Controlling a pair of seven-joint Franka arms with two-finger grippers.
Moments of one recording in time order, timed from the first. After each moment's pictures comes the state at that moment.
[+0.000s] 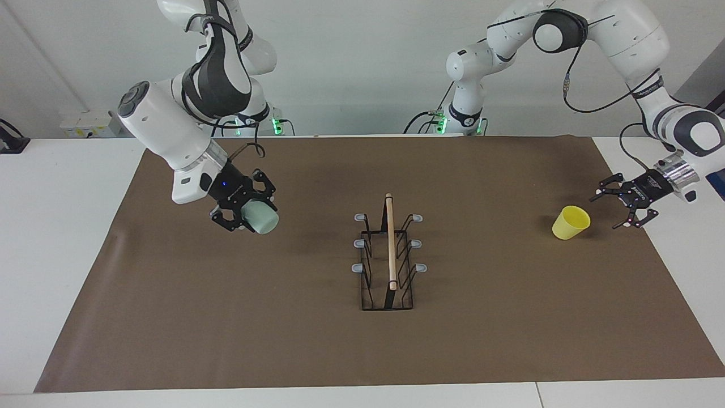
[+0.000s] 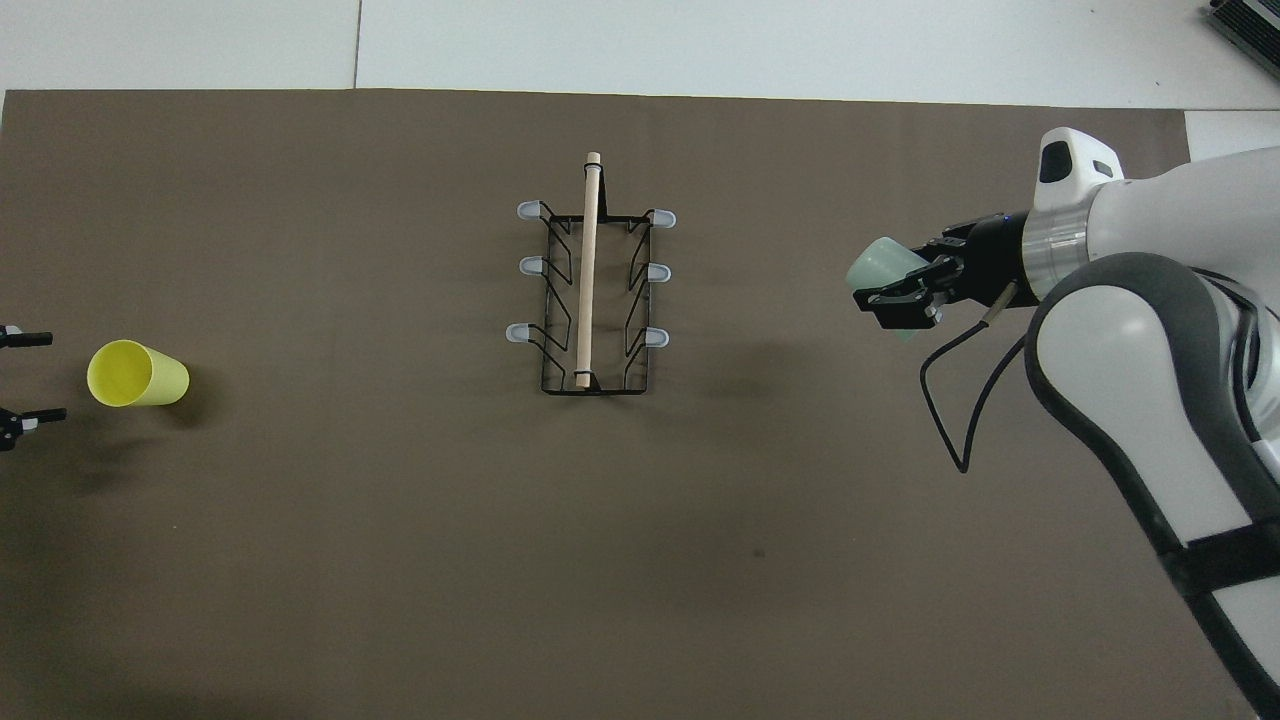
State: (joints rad) left arm 0.33 0.49 0.37 -1.71 -0.89 1.62 -0.88; right arm 0.09 0.12 0.02 -1.83 0.55 2.09 -0.80
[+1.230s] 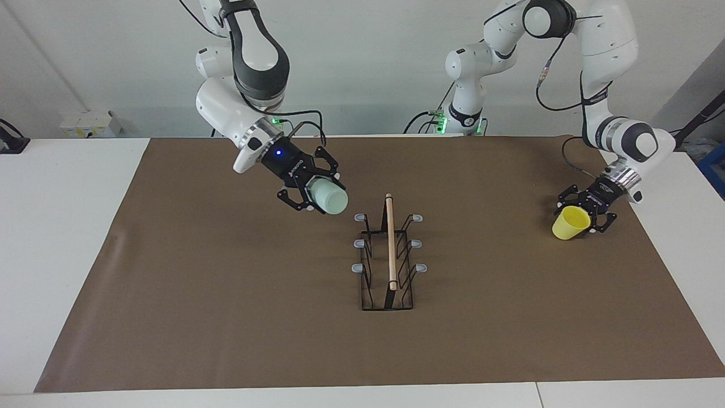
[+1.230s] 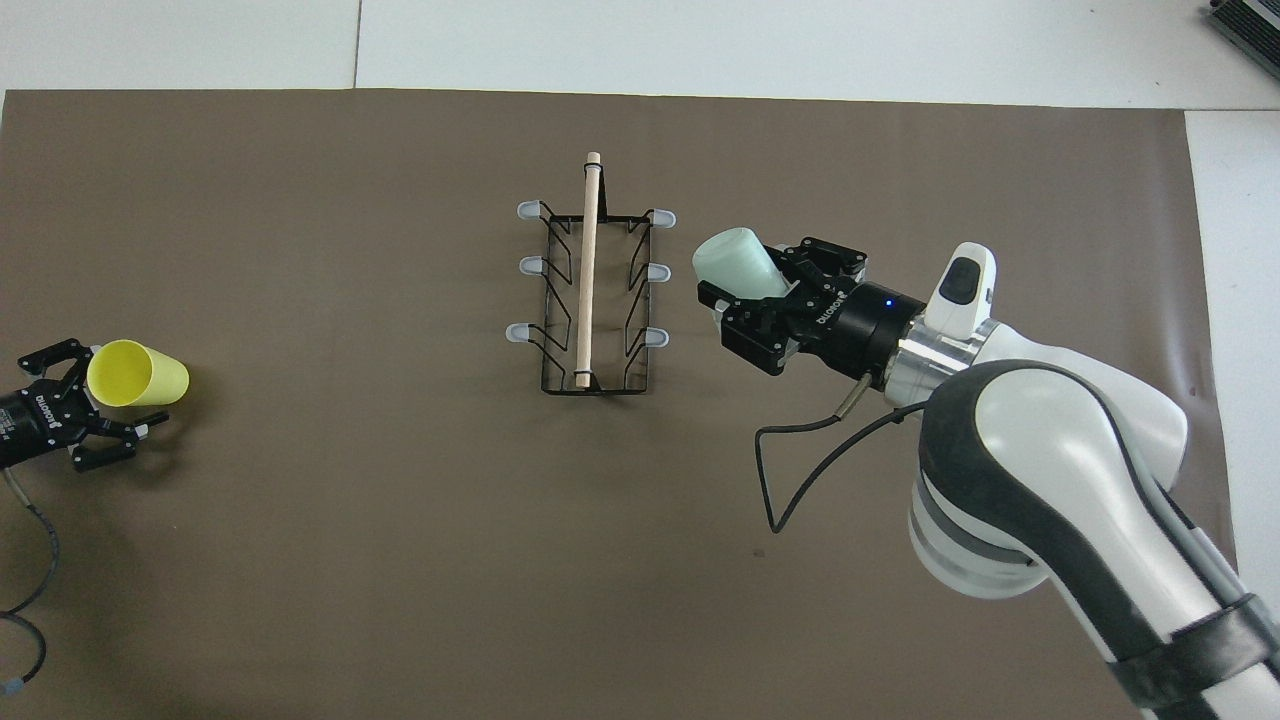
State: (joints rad) left arm 0.24 0.37 0.35 -2.11 -1.24 1.91 -0.66; right arm 0.39 -0.01 0.02 -2.10 1.61 2.65 -1.46
